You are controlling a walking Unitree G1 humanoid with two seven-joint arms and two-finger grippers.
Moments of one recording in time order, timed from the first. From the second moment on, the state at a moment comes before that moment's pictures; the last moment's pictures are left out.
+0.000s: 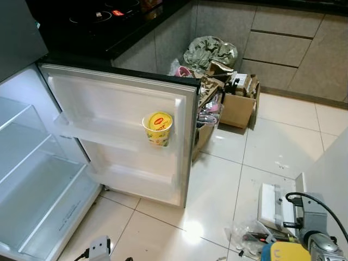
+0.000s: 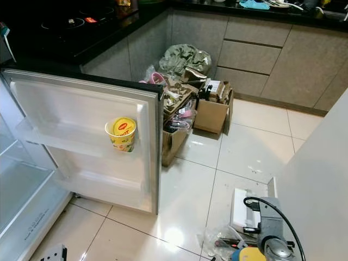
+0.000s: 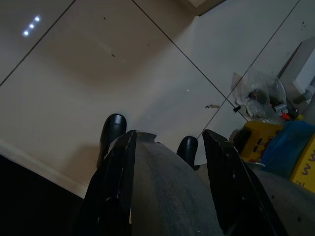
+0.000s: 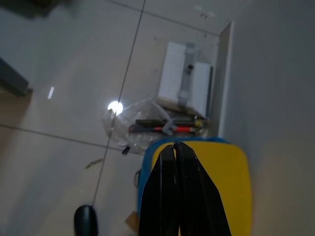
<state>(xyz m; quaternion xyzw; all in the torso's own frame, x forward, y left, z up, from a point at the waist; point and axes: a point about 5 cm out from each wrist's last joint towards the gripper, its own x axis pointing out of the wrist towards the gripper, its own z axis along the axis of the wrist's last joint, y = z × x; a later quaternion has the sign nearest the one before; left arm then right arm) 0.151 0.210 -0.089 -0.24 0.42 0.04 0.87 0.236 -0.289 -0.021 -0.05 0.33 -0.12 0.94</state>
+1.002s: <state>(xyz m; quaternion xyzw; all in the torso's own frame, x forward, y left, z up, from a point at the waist) 0.135 0.205 -0.096 -0.22 0.45 0.03 0.86 0.142 -0.258 -0.085 -0.07 0.50 -0.05 0.86</state>
